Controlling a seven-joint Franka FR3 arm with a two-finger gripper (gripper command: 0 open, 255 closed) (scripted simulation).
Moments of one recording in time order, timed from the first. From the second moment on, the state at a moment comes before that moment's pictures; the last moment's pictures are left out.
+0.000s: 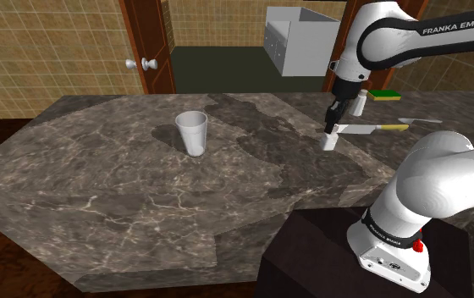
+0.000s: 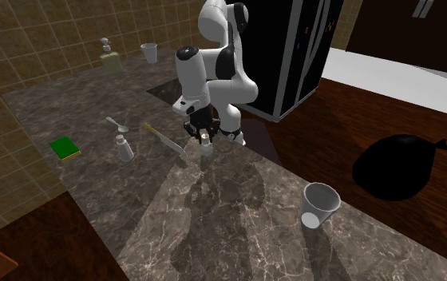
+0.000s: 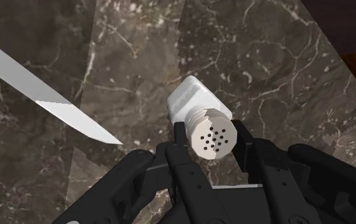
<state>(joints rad) -0.12 -0.88 -0.39 -2.78 -0.21 1.90 -0.24</state>
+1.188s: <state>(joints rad) -0.10 -0.90 -0.34 -2.60 -0.16 1.69 -0.23</state>
